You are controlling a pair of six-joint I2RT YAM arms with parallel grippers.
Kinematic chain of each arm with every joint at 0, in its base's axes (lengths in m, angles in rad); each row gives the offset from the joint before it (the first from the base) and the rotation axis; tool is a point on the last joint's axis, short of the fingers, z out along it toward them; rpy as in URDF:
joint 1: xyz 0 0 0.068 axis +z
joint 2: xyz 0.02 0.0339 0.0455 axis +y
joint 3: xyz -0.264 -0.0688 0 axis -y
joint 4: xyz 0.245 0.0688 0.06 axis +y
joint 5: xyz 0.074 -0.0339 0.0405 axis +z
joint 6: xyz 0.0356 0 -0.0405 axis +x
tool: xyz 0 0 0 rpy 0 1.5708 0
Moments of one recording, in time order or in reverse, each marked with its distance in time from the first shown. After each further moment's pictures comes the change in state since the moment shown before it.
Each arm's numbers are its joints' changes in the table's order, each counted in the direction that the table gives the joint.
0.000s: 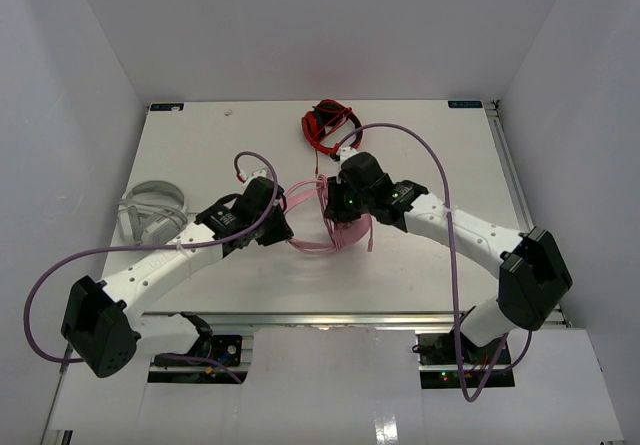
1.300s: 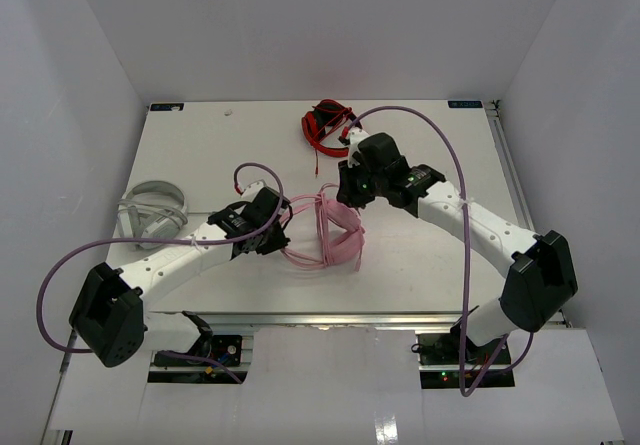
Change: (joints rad) left arm -0.003 0.063 -0.089 -0.020 0.113 -0.089; right arm -0.092 0.000 0.103 0.093 0.061 -0.188
